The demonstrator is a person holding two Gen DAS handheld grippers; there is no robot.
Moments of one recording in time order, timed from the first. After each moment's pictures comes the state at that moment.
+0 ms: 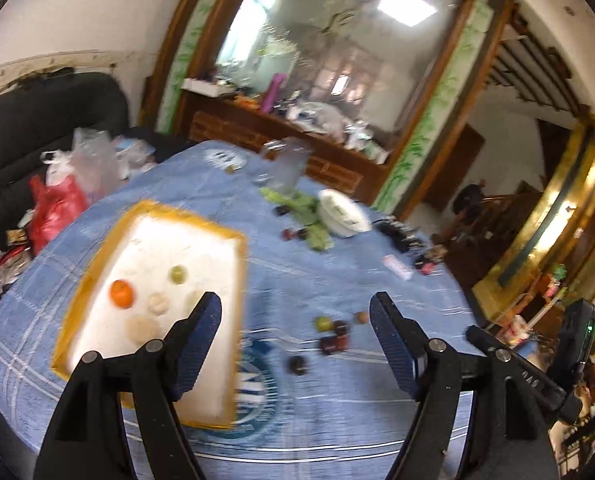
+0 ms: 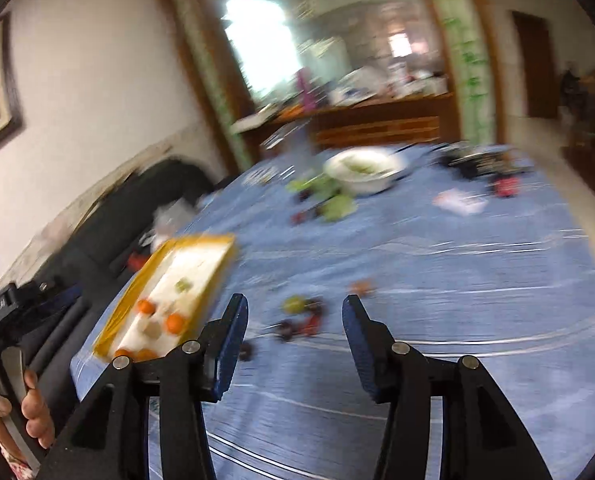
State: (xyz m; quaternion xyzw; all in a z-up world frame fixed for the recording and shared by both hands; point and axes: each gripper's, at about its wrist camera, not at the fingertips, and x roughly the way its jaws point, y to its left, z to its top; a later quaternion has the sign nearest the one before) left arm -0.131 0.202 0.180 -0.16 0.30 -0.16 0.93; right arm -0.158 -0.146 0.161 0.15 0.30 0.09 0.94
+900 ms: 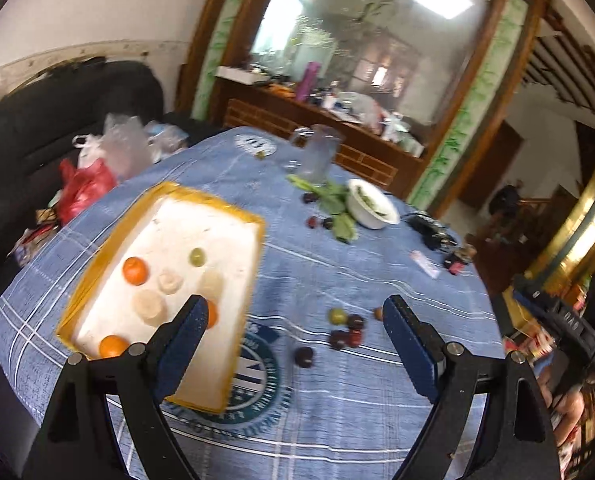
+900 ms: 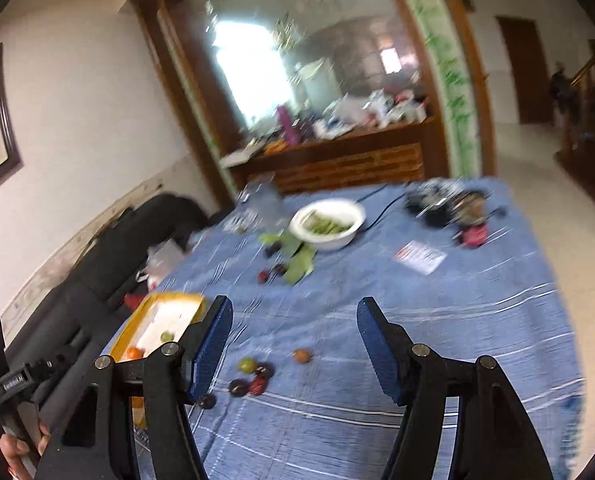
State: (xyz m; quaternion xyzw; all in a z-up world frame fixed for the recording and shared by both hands) left arm -0.125 0.185 0.164 -0.16 0.34 -0.07 0.92; right arm -0.080 -0.187 0.172 0.16 0.30 0.14 0.93
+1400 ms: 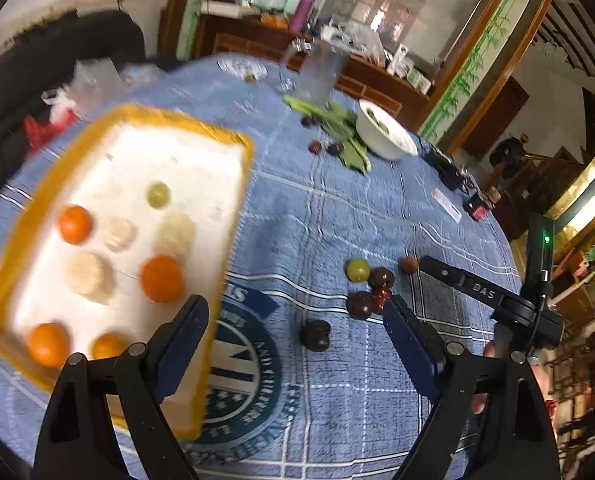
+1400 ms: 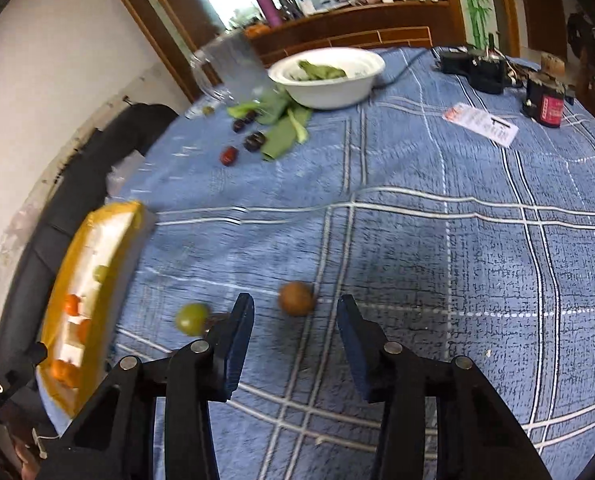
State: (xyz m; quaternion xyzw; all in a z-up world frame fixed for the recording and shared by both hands) left arm -0.057 0.158 0.078 -0.14 0.45 -0.11 0.88; right arm 0.020 -0.141 0.026 0.15 0.46 0.12 0.86
